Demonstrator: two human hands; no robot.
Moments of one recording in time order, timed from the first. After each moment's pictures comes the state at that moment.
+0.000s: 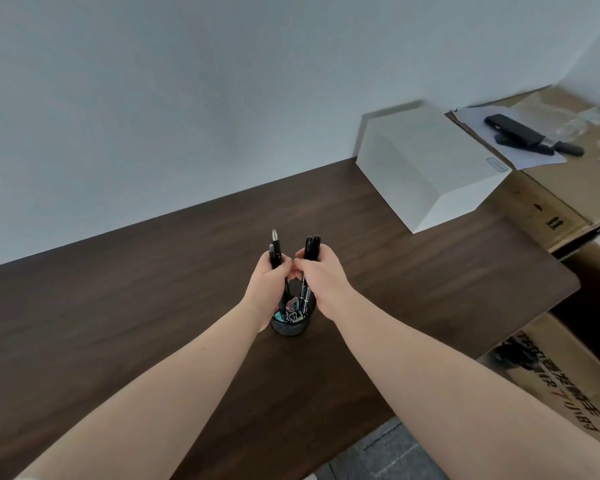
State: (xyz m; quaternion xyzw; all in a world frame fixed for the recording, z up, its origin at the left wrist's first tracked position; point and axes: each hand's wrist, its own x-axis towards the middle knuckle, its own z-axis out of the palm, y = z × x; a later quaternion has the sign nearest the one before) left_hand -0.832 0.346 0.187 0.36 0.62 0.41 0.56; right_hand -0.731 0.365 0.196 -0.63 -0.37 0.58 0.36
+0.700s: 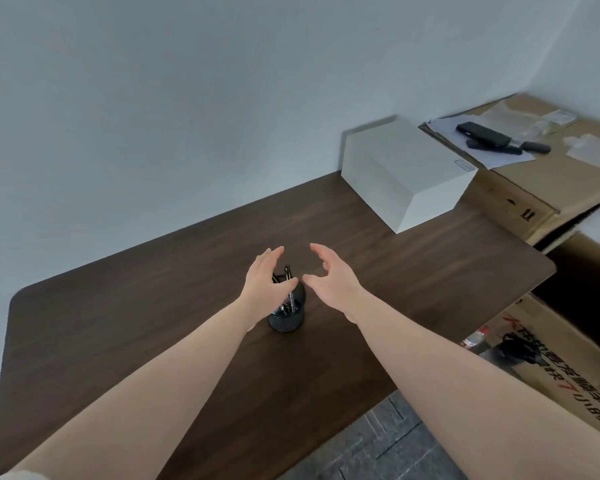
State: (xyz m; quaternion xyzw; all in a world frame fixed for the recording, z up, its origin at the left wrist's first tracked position) left_hand -0.831 0.317 0.216 0.60 0.65 0.24 0.39; right_hand -0.680 0.316 0.230 -0.62 -0.59 0.44 0.27
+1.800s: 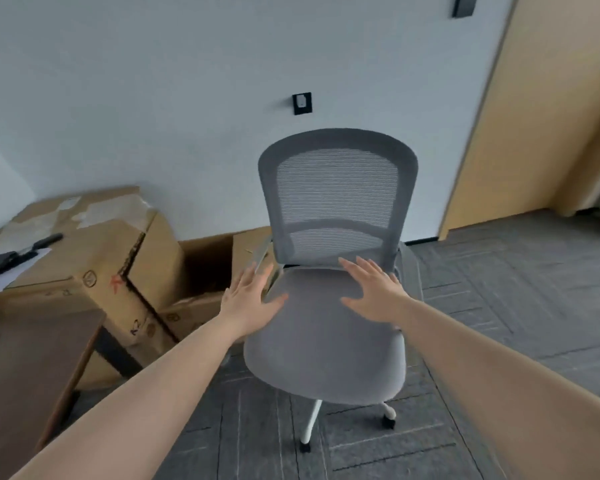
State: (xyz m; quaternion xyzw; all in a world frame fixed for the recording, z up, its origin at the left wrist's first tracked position) left_hand -0.181 -0.095 0.301 0.97 0.16 -0.03 0.20; right_hand -0.084 -0.325 0.289 -0.94 -0.25 0.13 0.19
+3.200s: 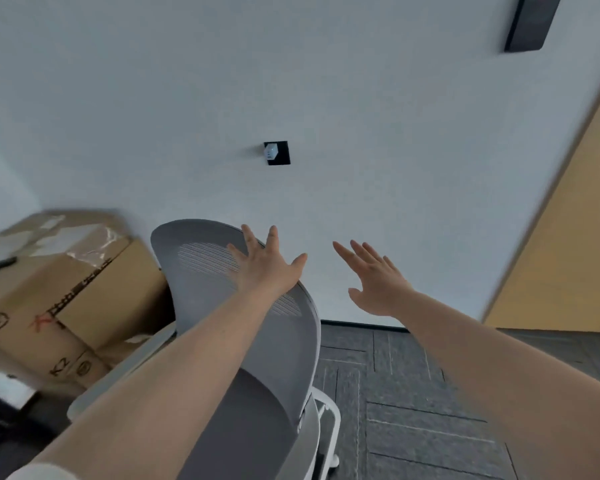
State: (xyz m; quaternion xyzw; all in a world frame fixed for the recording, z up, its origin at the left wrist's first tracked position) left_hand 0.367 -0.299 0.372 0.89 0.42 0.08 0.15; right_hand 0.486 -0.458 0.329 -0.87 -0.46 0.08 0.16
